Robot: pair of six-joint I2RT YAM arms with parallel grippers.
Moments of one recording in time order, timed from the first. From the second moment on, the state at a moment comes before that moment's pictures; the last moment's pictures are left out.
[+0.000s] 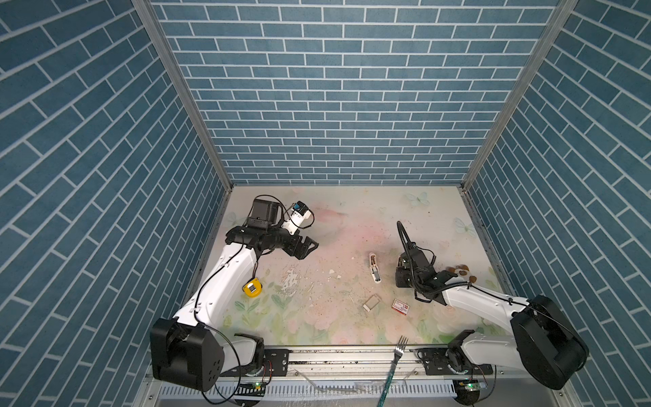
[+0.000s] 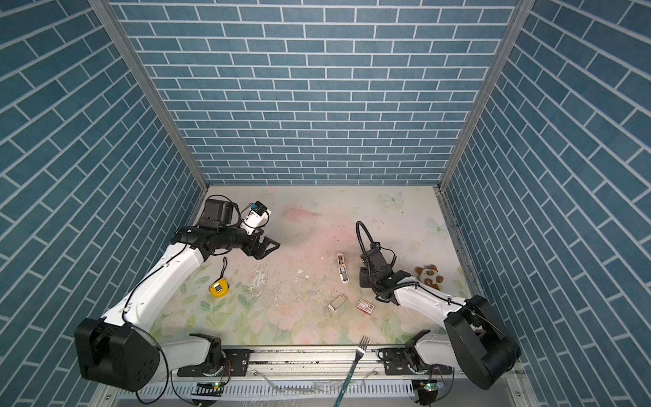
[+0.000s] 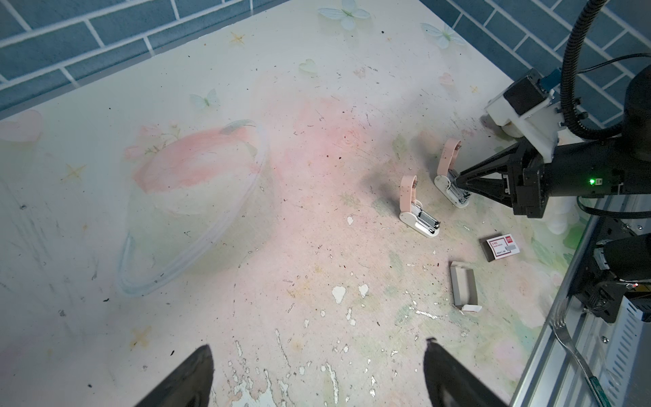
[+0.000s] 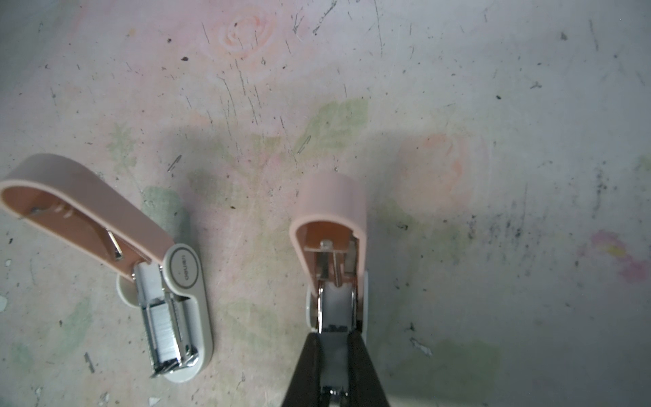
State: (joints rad) left arm -0.22 1.27 1.12 -0.72 0.53 0.29; right arm 0.62 1.27 0.52 -0.20 0.18 0.49
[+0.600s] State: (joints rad) left arm -0.22 1.27 1.11 -0.71 0.53 0.29; right arm 0.62 1.28 0.51 -0.19 0.18 0.49
